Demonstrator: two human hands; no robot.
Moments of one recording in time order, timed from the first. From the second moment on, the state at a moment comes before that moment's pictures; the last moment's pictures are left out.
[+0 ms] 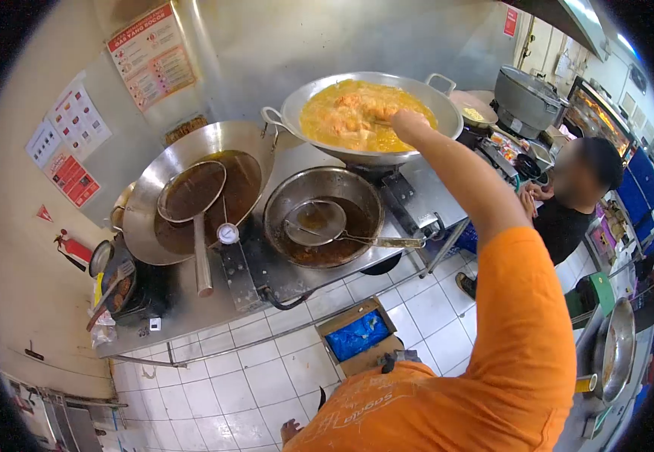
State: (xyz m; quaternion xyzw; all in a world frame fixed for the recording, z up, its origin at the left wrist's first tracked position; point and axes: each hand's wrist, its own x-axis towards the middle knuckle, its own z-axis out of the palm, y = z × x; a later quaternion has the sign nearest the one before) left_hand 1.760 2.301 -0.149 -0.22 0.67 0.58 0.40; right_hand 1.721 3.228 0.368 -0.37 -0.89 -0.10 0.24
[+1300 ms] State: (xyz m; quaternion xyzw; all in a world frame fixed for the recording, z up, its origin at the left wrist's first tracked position) left_hand 1.694 2.564 -0.074 0.33 0.69 0.26 0.59; right_hand 1.908 2.968 0.412 -0.35 -0.69 0.59 0.21
